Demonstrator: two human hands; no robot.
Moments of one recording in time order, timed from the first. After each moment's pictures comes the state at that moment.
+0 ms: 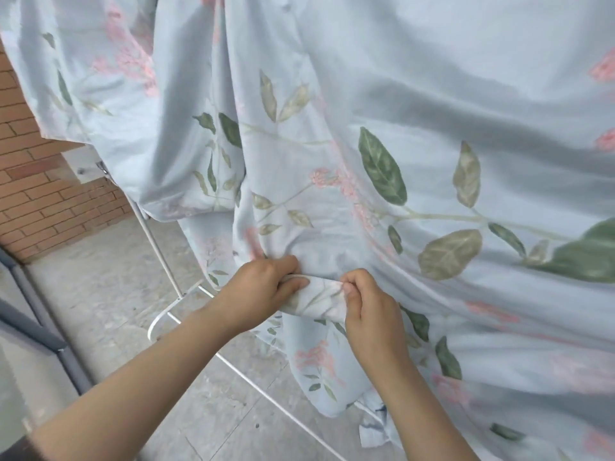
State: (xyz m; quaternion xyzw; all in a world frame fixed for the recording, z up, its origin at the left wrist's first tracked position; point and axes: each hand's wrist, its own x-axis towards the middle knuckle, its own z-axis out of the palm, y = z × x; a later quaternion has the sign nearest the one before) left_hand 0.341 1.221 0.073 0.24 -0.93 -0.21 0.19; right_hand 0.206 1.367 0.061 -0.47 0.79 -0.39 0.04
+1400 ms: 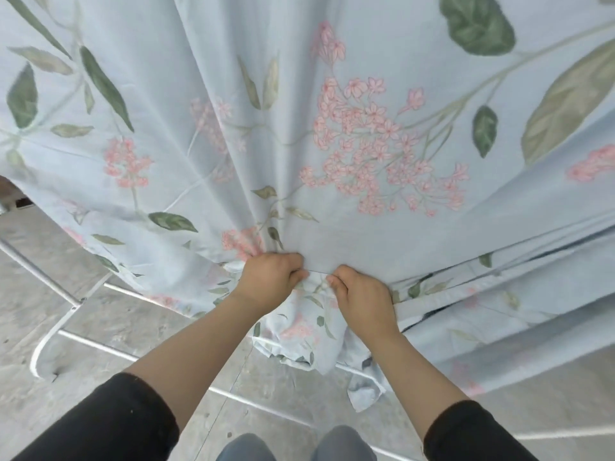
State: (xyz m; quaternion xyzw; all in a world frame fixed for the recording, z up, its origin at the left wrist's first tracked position) left_hand 0.205 1.165 -0.250 0.17 -0.96 -0.17 0.16; right_hand 0.104 1.327 -0.260 -0.43 0.88 -0.20 -0.08
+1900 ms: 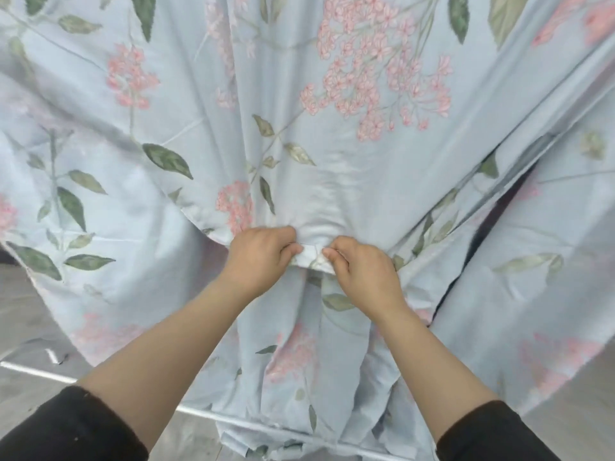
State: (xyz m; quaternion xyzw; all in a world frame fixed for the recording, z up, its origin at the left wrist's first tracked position) left_hand 0.166 1.118 -0.368 0.07 -0.92 -0.07 0.39; right_hand 0.080 1.291 -0.355 -0.44 0.84 -0.21 -0.24
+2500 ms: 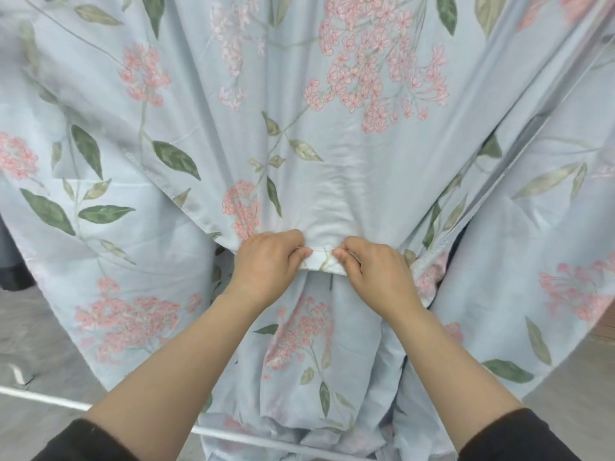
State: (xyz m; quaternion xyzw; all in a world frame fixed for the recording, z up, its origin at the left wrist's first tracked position) left_hand 0.156 1.145 -0.430 0.05 -0.89 -0.06 0.45; right_hand 0.075 1.323 -0.411 -0.43 0.82 -0.22 -0.29
